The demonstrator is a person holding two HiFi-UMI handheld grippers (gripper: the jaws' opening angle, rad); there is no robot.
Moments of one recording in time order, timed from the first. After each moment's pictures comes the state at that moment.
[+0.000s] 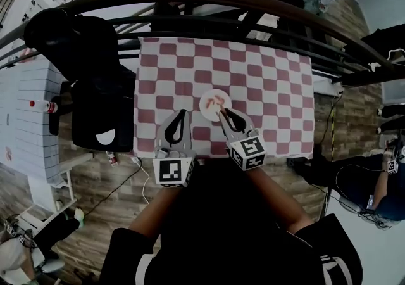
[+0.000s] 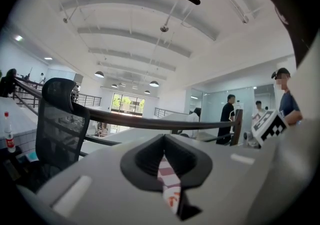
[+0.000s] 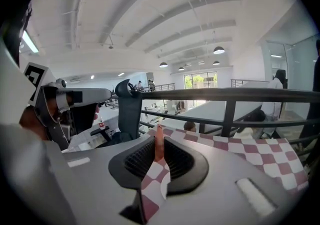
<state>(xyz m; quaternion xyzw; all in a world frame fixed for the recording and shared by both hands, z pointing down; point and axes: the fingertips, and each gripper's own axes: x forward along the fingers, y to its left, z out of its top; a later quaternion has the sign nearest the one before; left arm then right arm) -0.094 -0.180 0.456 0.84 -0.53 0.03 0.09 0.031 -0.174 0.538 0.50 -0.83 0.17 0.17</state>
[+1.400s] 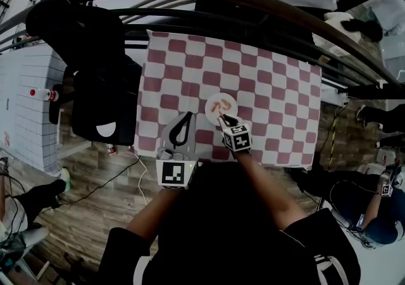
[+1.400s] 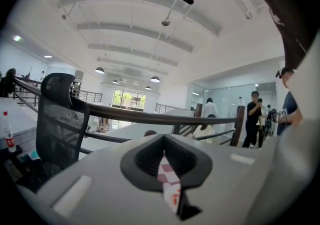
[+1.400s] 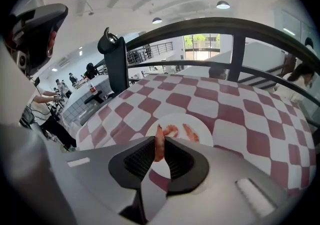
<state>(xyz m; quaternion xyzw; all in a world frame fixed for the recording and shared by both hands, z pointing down) -0.097 -0.203 0.468 0.84 -0.53 0.05 0.11 0.042 -0.186 0.738 0.44 -0.77 0.31 0.35</state>
